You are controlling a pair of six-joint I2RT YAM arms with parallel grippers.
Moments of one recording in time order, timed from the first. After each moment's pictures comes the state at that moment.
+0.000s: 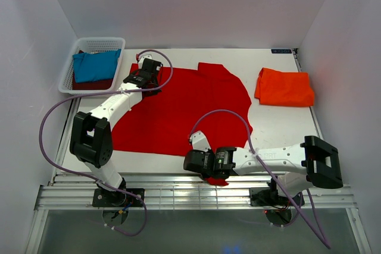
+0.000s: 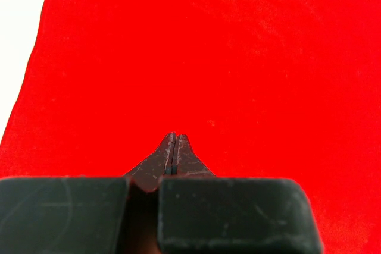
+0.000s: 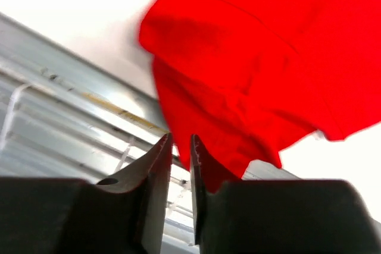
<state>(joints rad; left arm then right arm) -0.39 1.70 1.35 -0.51 -0.38 -0.47 1.45 1.45 0.95 -0.71 0.43 0.77</state>
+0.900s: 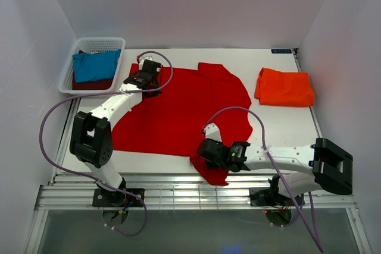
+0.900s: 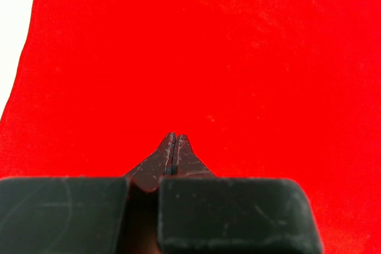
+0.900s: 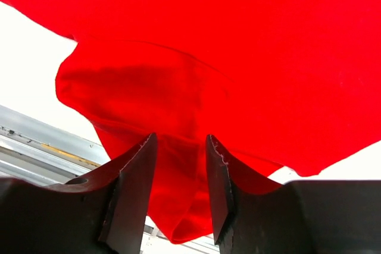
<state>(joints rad) -0.39 1.70 1.33 -0.50 -0.36 -0.47 1.27 1.33 0.73 -0.48 0.42 0.72</state>
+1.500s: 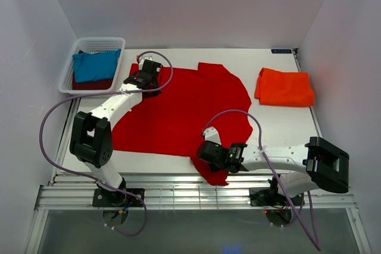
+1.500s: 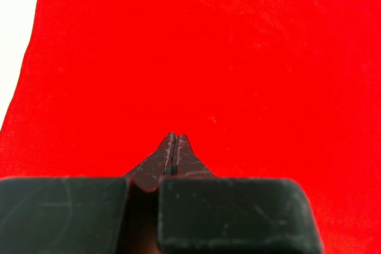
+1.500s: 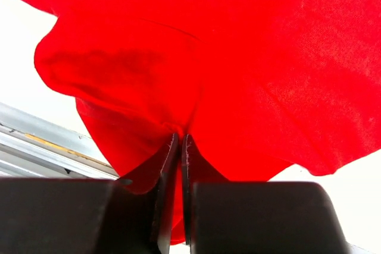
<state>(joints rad) -0.39 1.70 1.33 -0.50 -0.37 -0.47 1.27 1.37 0.70 -0.46 0.37 0.72</state>
